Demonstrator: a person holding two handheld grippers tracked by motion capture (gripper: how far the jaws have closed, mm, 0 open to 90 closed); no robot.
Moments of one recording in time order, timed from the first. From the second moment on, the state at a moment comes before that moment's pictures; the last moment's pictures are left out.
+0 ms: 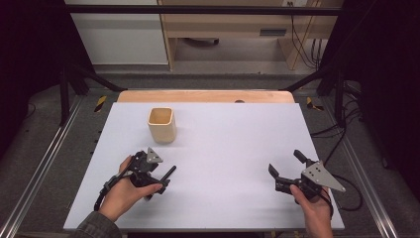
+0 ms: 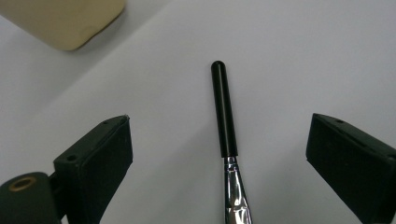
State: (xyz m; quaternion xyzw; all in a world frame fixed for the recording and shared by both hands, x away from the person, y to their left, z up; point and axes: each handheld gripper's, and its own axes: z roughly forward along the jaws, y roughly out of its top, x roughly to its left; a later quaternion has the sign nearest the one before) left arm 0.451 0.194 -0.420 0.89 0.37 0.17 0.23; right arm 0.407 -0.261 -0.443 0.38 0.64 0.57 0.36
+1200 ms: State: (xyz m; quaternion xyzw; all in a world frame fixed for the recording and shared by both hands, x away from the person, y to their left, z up) left arm 0.455 0.189 -0.439 0.91 0.37 0.11 0.17; right arm 0.407 -0.261 -0.443 0.38 0.64 0.57 0.36
